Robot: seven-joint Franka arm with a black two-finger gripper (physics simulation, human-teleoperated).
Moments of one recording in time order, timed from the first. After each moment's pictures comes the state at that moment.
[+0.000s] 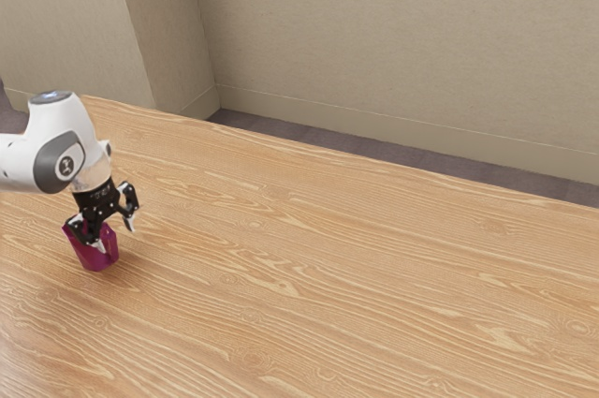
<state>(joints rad) 1.14 0.18 -0.77 -2.26 0.15 2.42 -1.11</state>
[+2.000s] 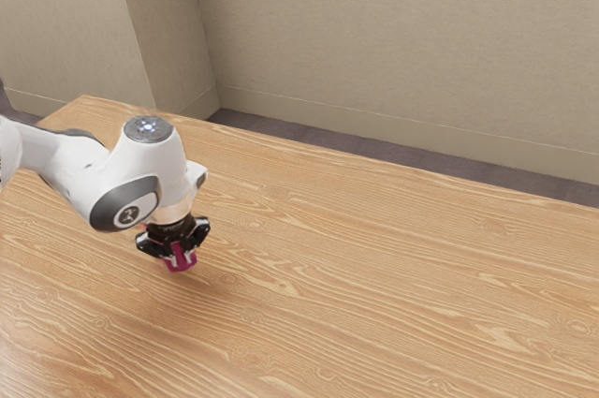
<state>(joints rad) 0.97 -0.04 -0.97 -2.44 0.32 2.51 -1.10</state>
